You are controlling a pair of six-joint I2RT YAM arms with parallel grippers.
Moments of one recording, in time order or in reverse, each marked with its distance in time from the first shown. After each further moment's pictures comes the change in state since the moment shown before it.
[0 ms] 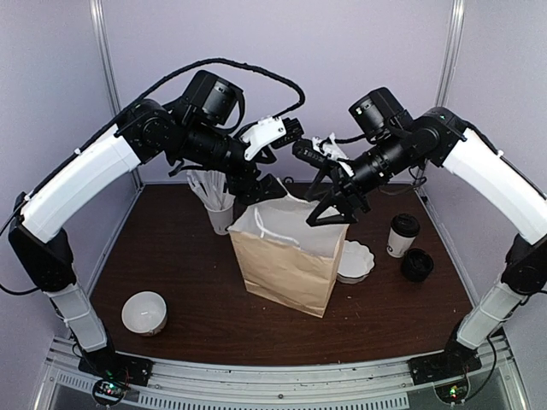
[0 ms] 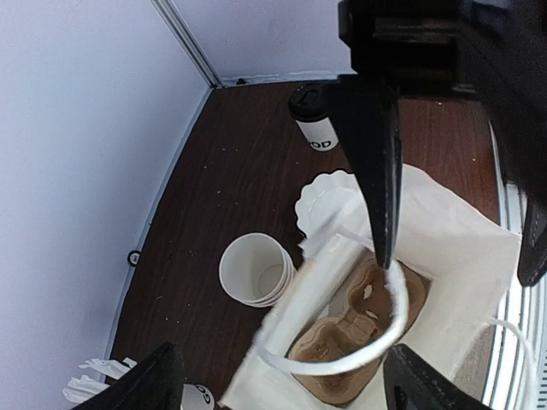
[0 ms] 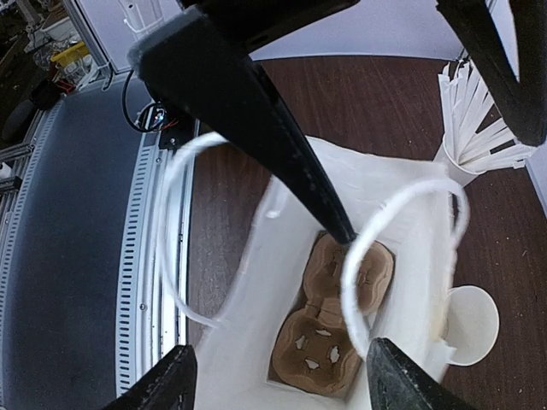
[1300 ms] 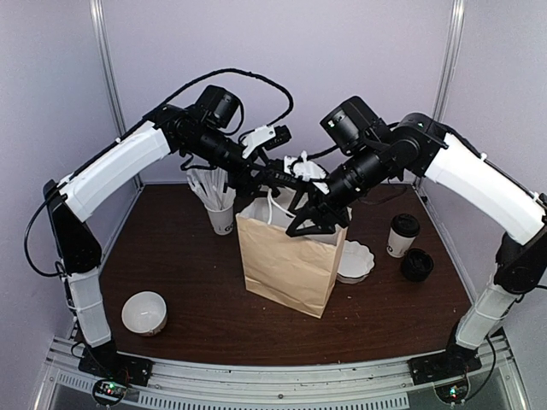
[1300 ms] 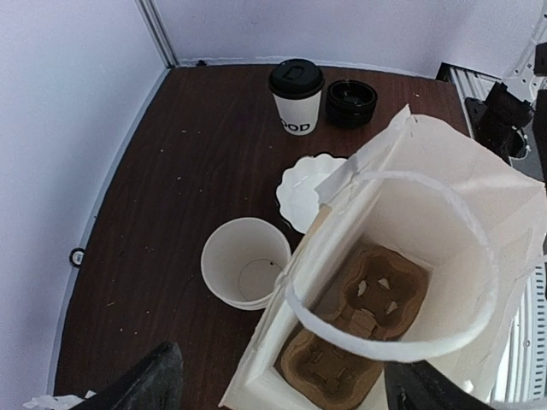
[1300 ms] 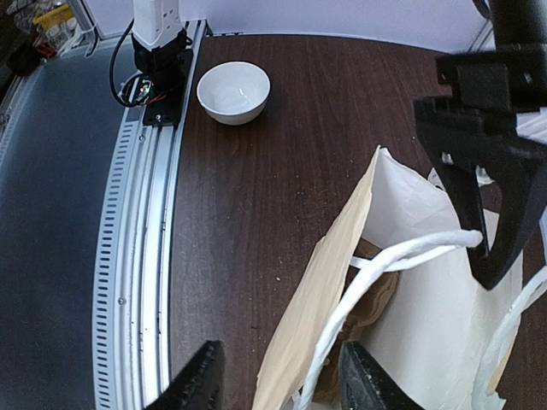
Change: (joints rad) left arm 0.233 0.179 0.055 -0.014 0.362 0.098; right arm 0.144 0.066 0.029 0.023 0.165 0.003
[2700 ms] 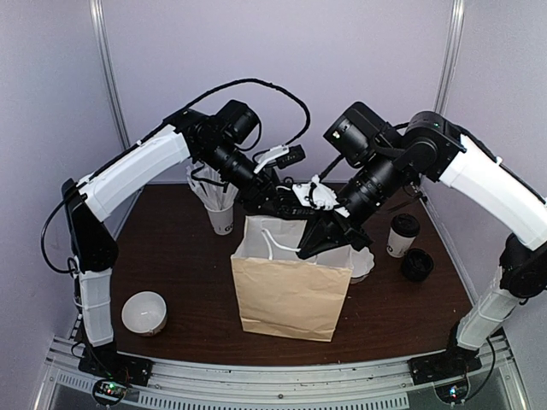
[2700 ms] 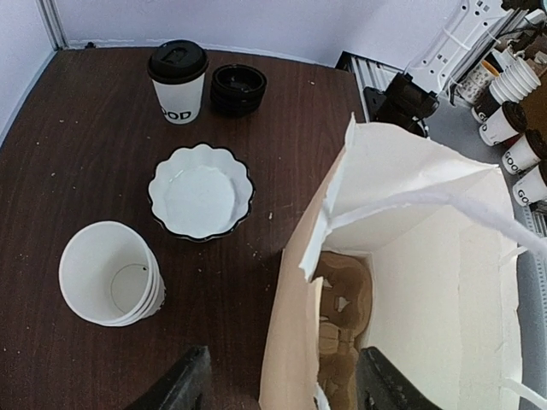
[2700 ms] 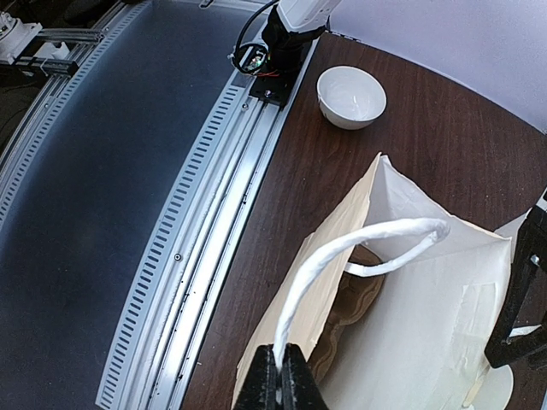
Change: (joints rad) left arm -0.047 0.115 0.097 -0.198 0.237 -0.042; right arm 0.089 -0.039 0.020 -0.178 -0.124 -0.257
